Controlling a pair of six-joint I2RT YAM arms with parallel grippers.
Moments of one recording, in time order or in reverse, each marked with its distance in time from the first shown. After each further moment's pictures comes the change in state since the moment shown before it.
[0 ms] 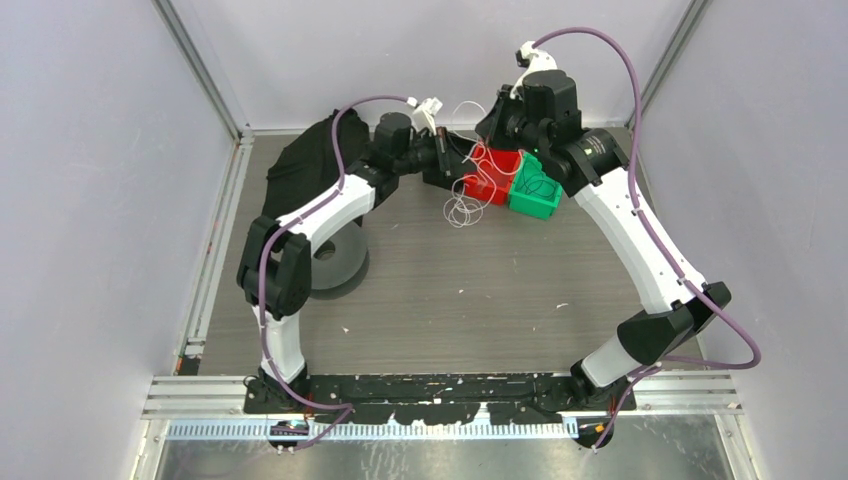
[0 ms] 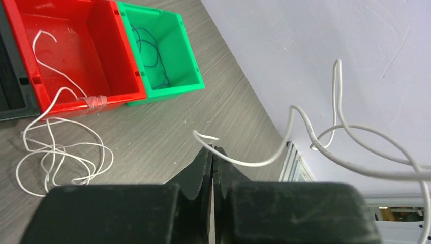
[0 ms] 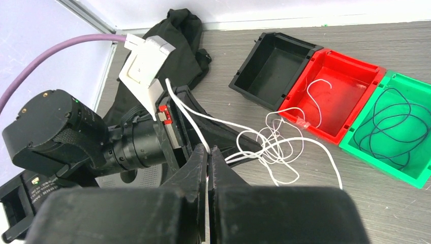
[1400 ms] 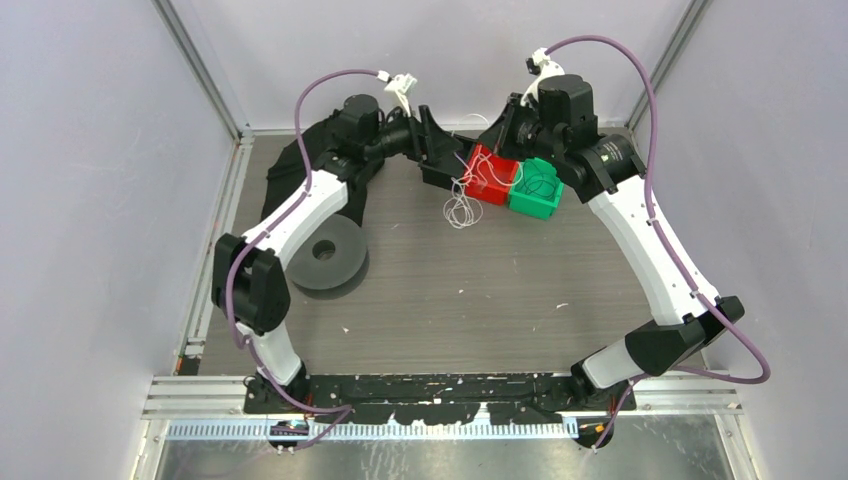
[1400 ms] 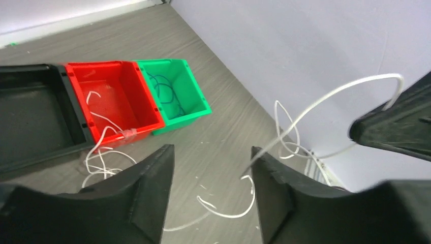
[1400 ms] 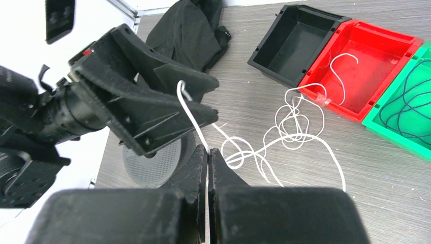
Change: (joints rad) left arm 0.080 -0.171 -0.006 -0.032 0.023 0.166; right arm -0.038 -0.063 -0.037 -0.058 -0.129 0.055
